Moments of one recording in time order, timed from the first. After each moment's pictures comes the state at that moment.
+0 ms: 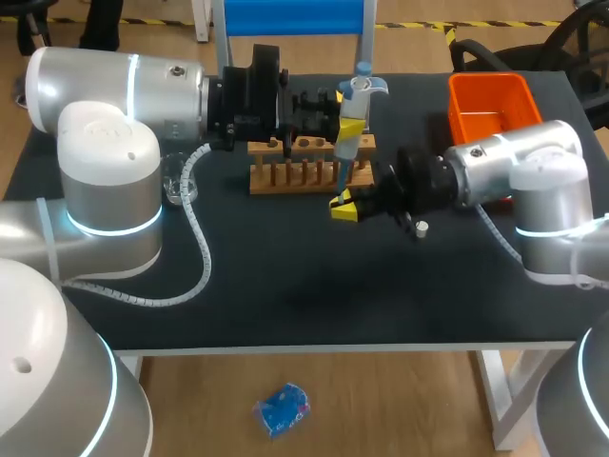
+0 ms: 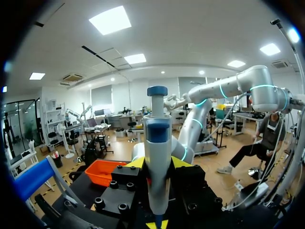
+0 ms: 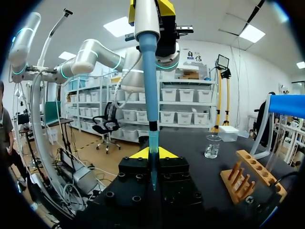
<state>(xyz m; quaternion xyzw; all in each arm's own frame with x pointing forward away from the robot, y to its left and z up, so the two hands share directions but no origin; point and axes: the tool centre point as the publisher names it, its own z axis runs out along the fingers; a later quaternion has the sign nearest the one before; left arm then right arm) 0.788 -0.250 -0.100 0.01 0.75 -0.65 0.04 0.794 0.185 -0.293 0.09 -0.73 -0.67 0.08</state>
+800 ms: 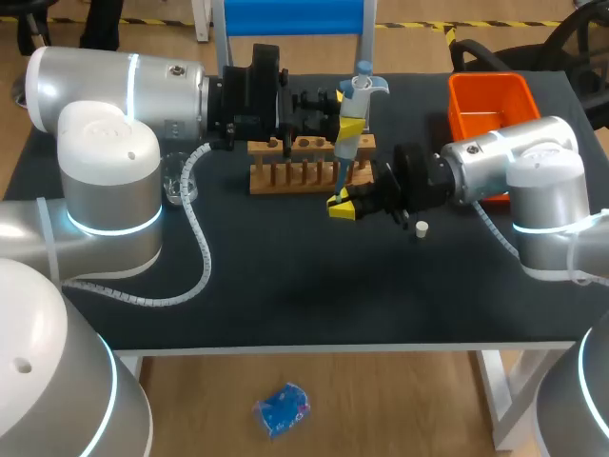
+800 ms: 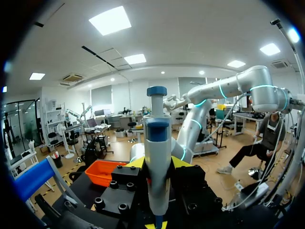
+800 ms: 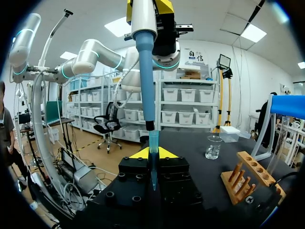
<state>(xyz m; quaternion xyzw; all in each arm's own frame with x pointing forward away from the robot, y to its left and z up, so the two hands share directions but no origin) 0.788 -0.250 -0.099 0.01 0.75 -0.66 0.04 0.795 0.189 -0.291 0.10 -0.73 -0.67 0.08</state>
